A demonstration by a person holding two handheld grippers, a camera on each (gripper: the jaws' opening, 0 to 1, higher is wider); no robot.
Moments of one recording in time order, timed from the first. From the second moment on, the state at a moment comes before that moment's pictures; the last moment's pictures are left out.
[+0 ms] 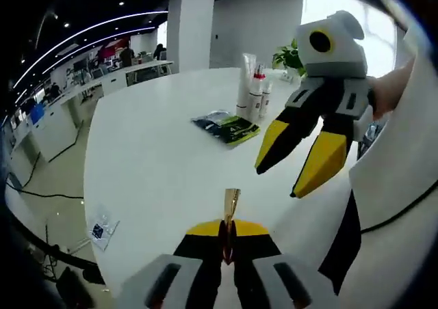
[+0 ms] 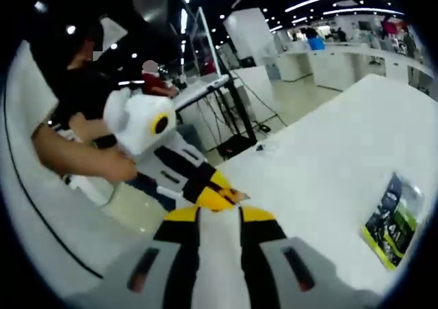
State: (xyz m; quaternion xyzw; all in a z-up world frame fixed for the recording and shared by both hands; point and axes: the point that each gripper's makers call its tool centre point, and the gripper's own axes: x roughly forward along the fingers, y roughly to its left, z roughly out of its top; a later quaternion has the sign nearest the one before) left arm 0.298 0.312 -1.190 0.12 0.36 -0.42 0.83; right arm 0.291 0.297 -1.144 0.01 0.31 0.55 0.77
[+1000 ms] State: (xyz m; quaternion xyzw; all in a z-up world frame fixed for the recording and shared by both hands) left arm 0.283 0.291 -1.180 0.15 0.33 -0.49 0.79; right arm 0.288 0.290 -1.157 -0.04 0.34 0.56 0.76
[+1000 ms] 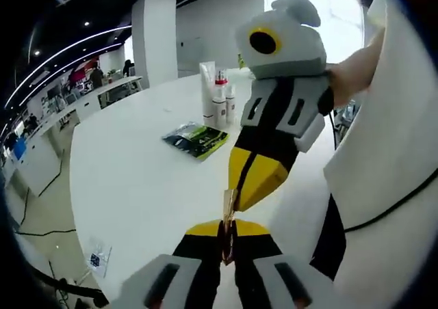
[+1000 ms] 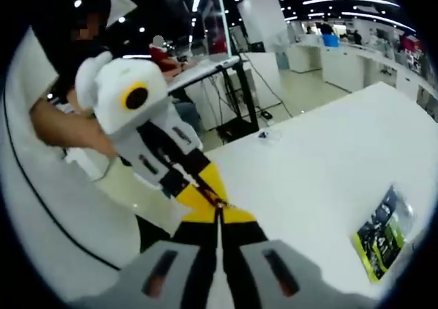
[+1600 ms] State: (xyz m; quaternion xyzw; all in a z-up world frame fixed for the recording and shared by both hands) left arm 0.305 0.332 -1.181 0.04 0.34 -0.40 0.85; right arm 0.325 0.279 -1.161 0.01 0.37 0.52 0.77
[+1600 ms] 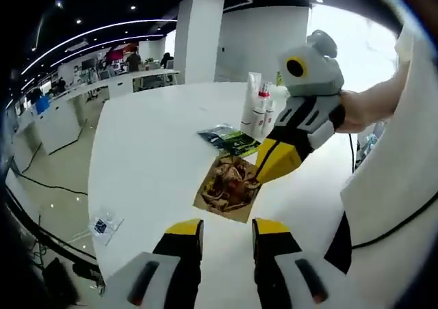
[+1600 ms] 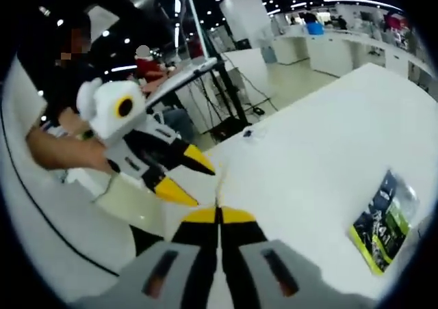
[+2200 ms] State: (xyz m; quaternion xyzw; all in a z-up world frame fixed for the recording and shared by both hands) left arm 0.308 0.367 -1.161 -0.01 0.31 -0.32 0.89; right arm 0.426 0.242 -1.191 0.11 0.41 0.36 0.83
